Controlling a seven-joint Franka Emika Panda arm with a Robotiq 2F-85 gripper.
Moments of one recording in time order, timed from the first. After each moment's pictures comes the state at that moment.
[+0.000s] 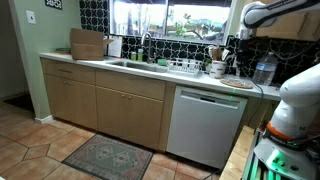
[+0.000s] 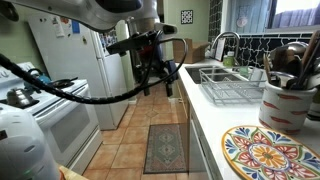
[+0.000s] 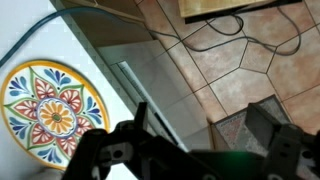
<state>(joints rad) -0.26 -0.66 -0.34 -2.42 -0.40 1.79 -0.27</state>
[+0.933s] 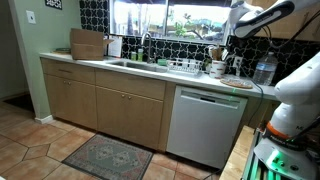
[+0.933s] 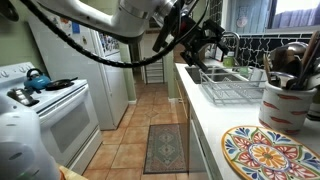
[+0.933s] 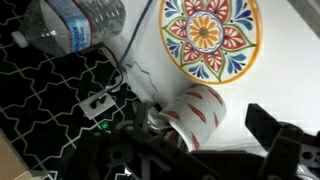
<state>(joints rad) -0.42 -0.38 -0.22 -2.22 -0.93 2.18 0.20</state>
